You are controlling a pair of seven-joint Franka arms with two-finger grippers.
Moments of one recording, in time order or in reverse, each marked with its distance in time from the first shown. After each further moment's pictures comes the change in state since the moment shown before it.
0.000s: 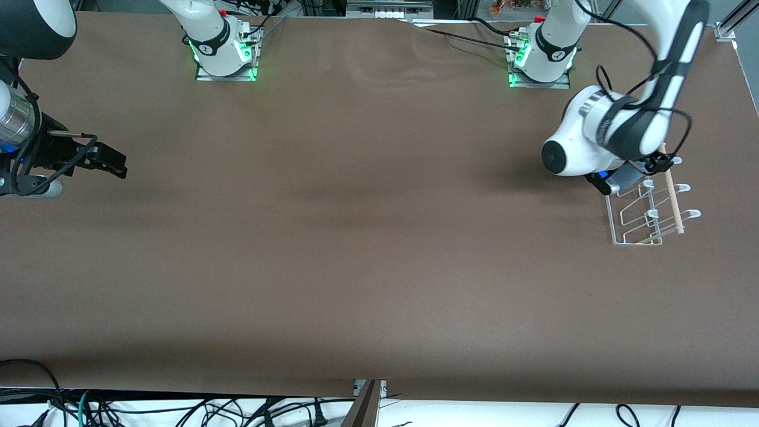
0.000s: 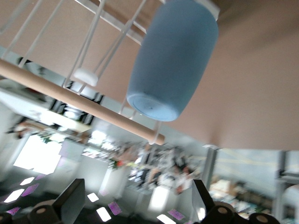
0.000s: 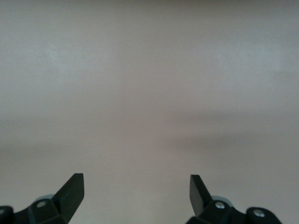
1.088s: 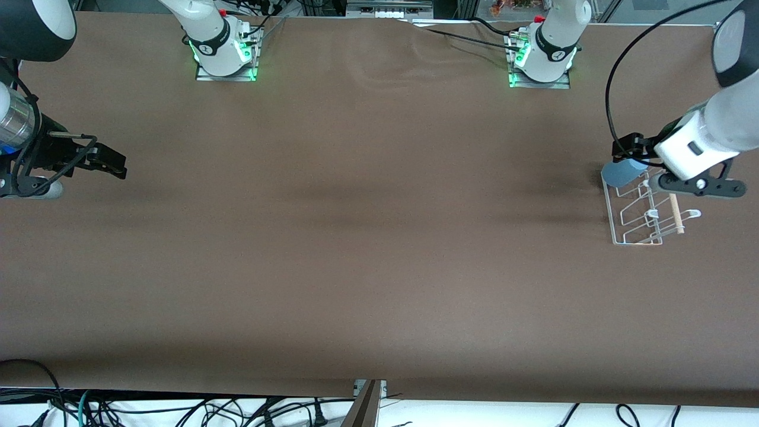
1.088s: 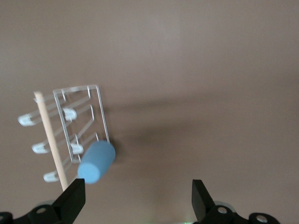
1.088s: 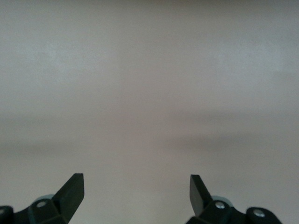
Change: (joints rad) left arm 0.021 -0.083 0.100 0.605 -0.773 0.080 -0.193; right arm -0.002 0.003 -0.001 0.000 0.000 0.001 -0.009
